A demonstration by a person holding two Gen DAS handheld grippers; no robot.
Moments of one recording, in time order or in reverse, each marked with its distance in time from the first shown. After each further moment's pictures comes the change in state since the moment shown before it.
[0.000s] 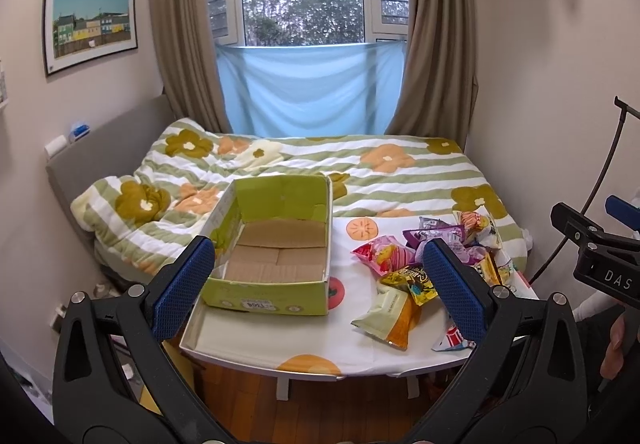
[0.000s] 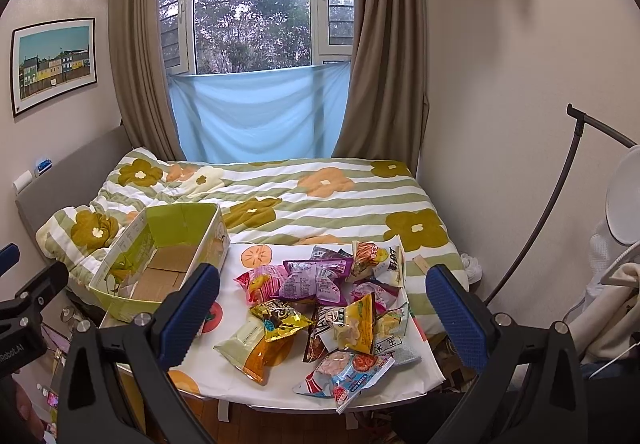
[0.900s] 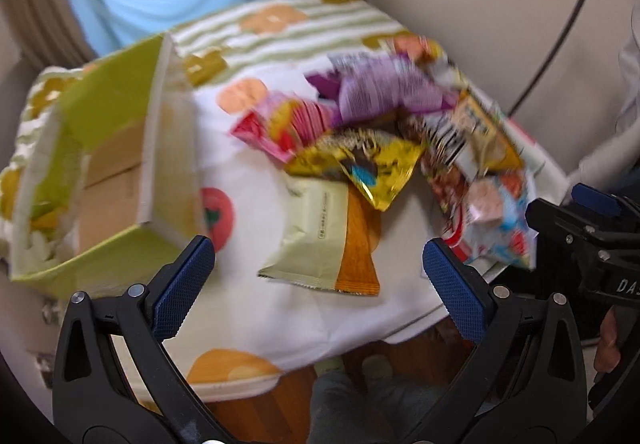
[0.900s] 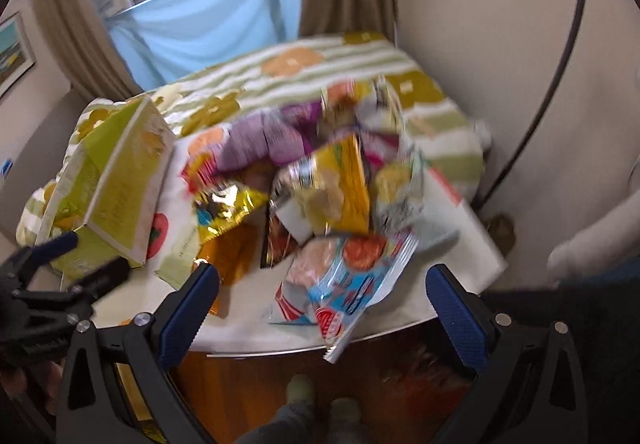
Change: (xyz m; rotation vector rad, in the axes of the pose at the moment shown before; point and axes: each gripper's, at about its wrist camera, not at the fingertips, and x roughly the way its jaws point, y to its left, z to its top) left arm 0.227 -0.080 -0.109 0.290 0.485 -0.371; right arm 0.141 -0.048 -0.127 0.237 0.413 -0.021
